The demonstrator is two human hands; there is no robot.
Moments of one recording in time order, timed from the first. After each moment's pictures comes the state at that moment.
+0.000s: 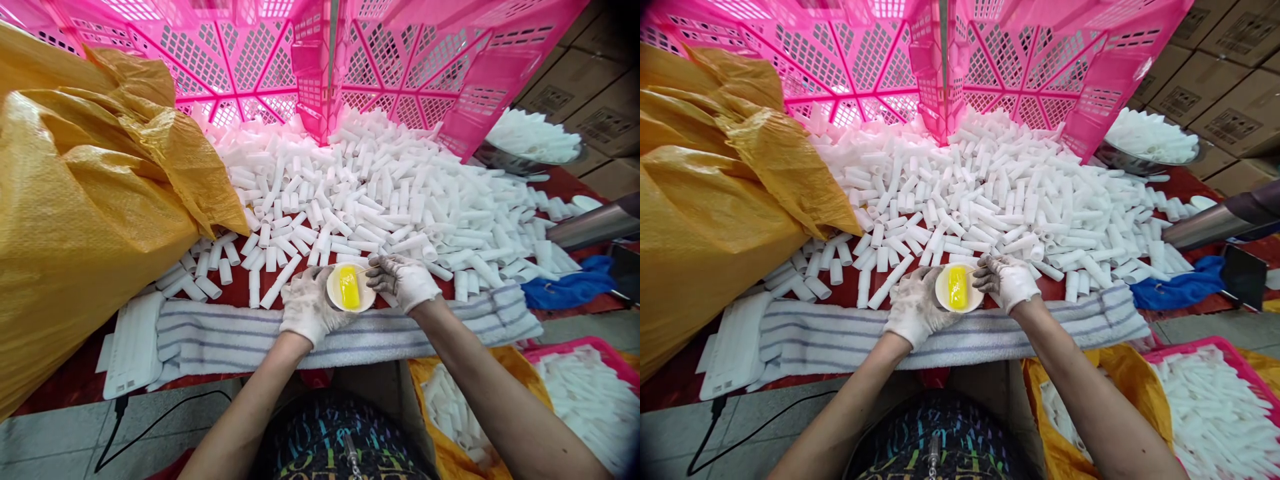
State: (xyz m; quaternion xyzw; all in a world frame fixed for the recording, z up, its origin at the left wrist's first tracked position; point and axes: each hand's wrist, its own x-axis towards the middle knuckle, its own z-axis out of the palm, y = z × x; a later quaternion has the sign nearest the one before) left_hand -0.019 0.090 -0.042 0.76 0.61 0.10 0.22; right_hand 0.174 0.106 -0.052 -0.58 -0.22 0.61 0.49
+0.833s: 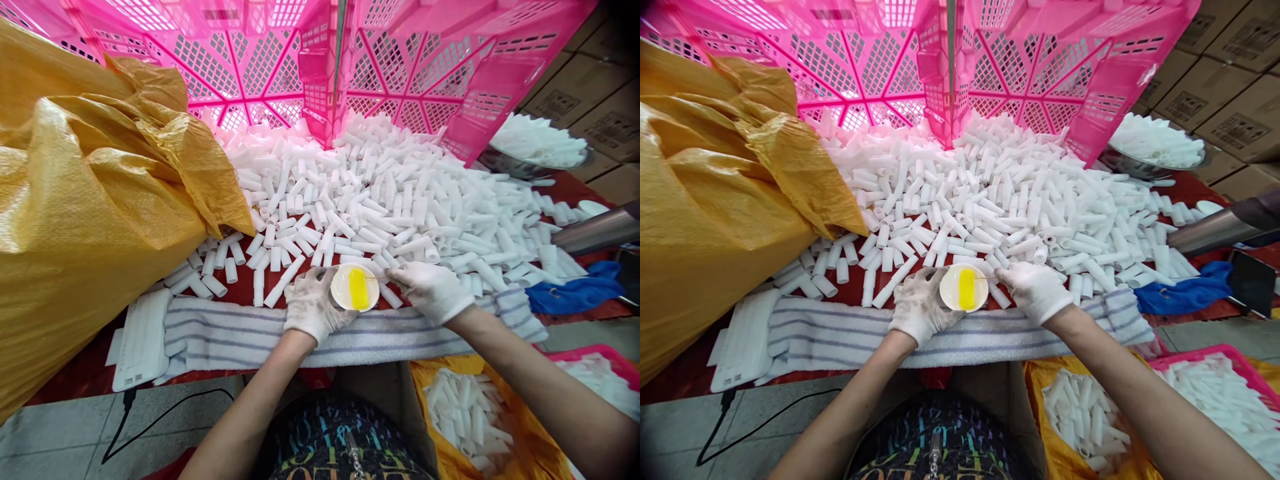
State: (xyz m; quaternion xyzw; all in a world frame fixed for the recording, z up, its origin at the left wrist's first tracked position) left_hand -0.017 0.087 -0.053 0.76 0.60 0.13 0.20; right_hand 0.230 0.093 -0.050 -0.64 -0.70 0.24 0.22
